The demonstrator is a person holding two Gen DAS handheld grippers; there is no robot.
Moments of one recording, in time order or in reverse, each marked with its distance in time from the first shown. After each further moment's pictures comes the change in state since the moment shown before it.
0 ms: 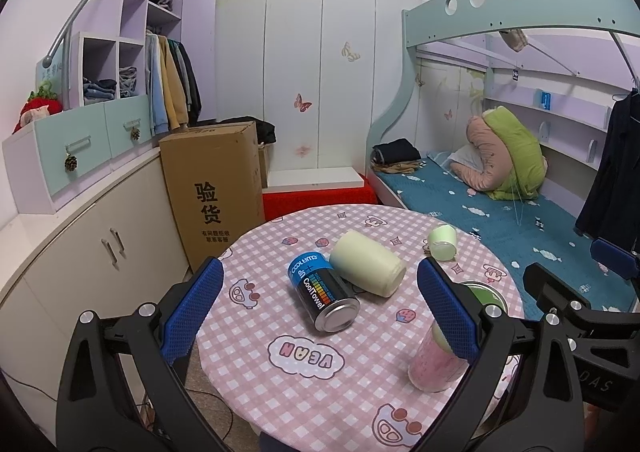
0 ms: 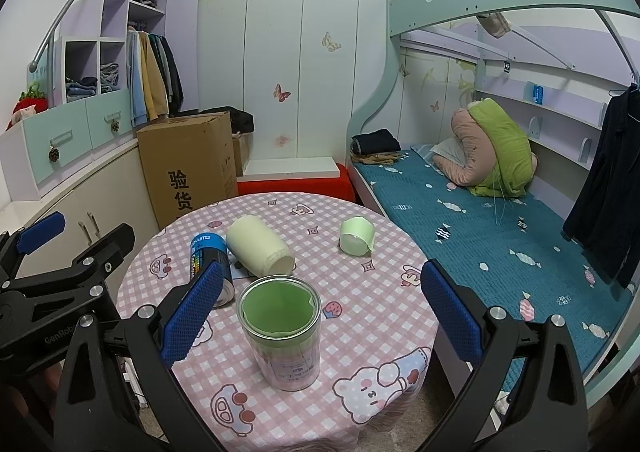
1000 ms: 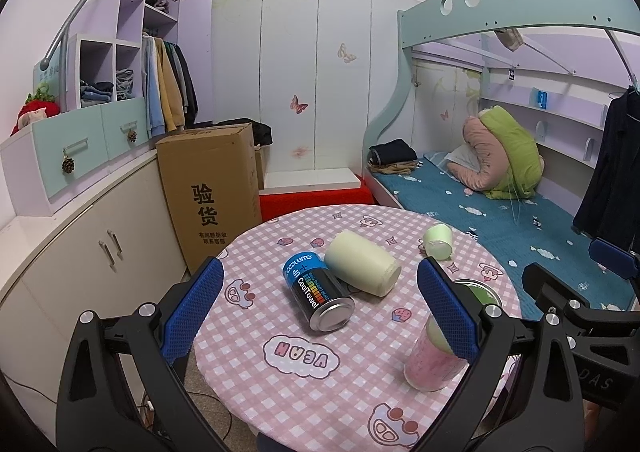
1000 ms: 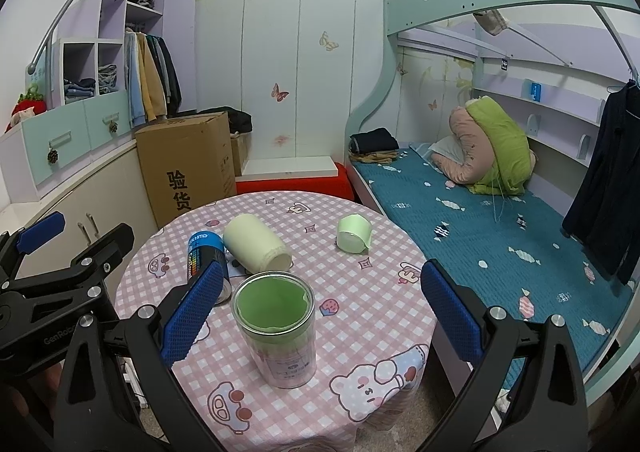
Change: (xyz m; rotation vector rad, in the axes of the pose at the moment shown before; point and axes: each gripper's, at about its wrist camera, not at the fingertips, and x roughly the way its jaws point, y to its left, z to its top) left arm 0.001 -0.005 0.001 0.009 -0.004 -0.008; right arm -0.001 -0.004 -0.001 0.011 0.003 -0.002
